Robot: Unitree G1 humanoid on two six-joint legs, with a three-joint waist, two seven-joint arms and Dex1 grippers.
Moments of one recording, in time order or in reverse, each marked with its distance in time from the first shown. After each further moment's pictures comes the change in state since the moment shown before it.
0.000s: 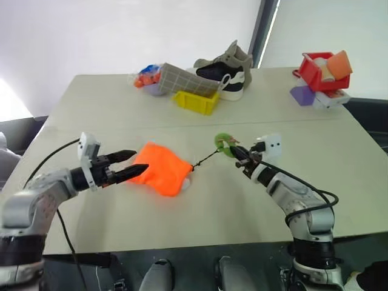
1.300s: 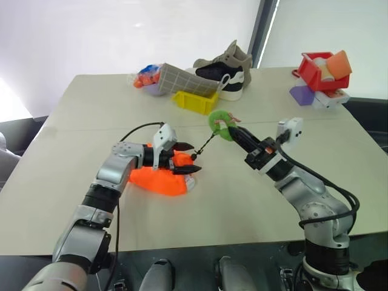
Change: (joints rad) left arm -0.387 -0.325 -0.372 0.374 0.421 -0.329 -0.183; right arm -0.004 -0.048 -0.054 -0.160 0.322 -0.043 0.043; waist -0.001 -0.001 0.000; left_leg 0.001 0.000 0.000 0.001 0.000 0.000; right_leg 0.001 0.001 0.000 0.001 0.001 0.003
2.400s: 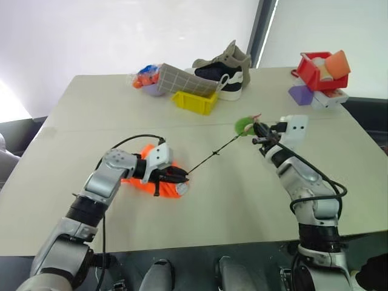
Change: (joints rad) left arm 0.144 0.153 -0.077 -0.196 0.093 -0.051 -0.075; right arm -0.111 -0.020 0.010 0.323 -0.320 -0.184 -0.243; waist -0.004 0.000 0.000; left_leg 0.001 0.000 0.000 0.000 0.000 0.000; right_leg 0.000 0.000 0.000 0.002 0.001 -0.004
